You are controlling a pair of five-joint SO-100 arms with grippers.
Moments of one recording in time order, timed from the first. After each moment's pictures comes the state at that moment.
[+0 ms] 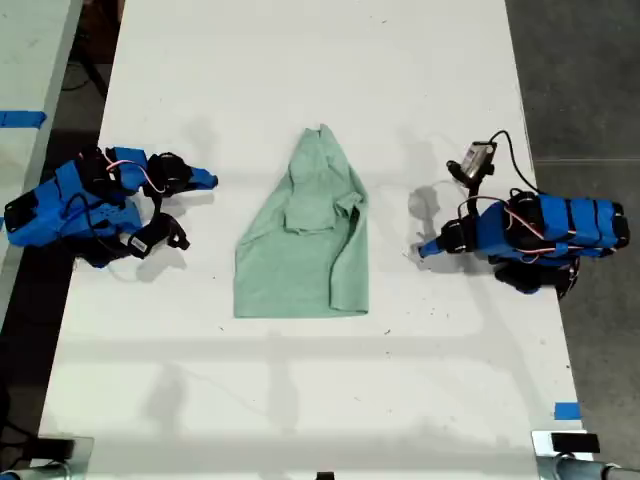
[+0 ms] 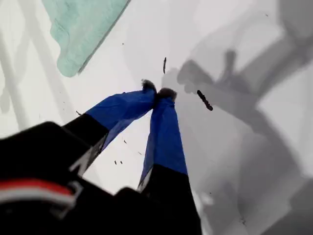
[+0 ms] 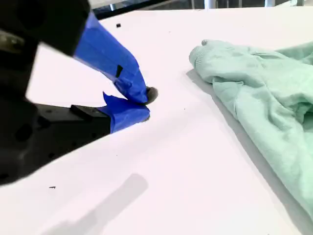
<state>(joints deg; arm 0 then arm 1) -32.8 205.1 183.2 61.1 11.4 4.2 198.6 174.5 75.6 -15.6</state>
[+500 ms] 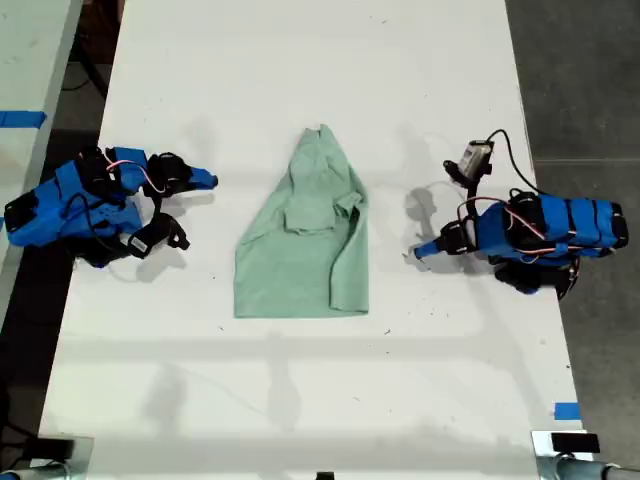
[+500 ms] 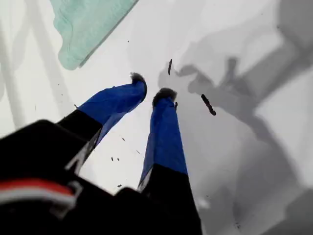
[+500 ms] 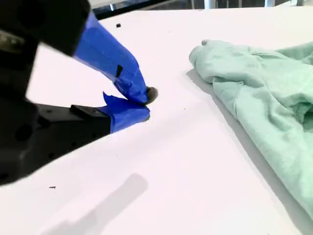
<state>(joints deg) -32.8 205.1 183.2 61.1 11.4 3.7 199.4 174.5 75.6 -19.2</state>
